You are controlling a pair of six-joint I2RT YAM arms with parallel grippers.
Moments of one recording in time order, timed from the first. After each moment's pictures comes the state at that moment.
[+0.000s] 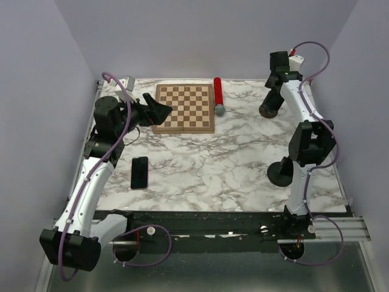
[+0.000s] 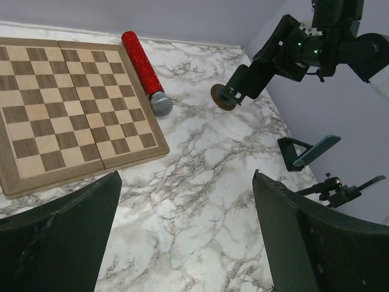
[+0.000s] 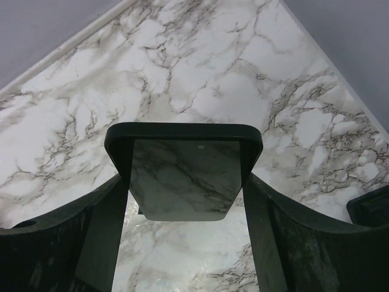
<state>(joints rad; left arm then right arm) -0.18 1.04 1.06 -0.16 0.44 -0.51 0.10 2.17 2.07 -0.70 0.60 0.49</state>
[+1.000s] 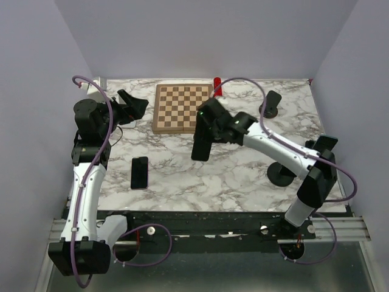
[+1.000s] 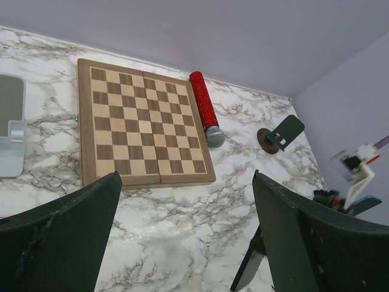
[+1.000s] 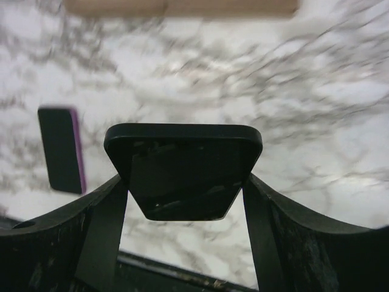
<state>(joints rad) 0.05 0.98 1.04 -0.18 0.40 -0.52 0.80 1.67 1.59 -0.77 0.31 0.74</state>
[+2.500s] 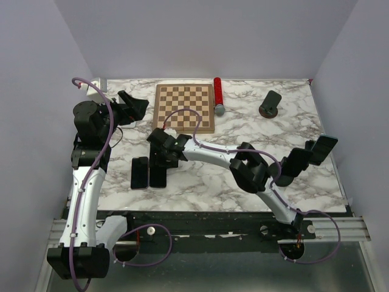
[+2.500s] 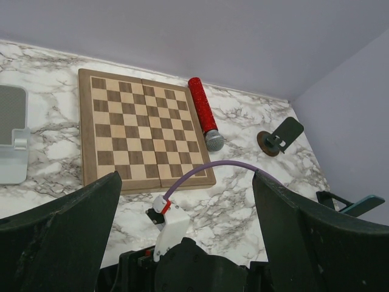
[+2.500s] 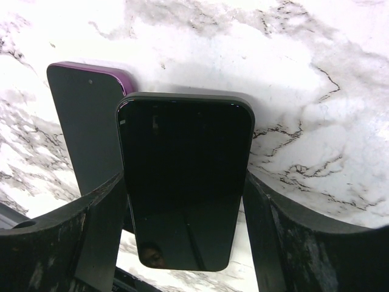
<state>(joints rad) 0.02 0.95 1.04 -0.18 0.38 -0.50 1.06 2.35 1.94 -0.59 0.10 0.97</state>
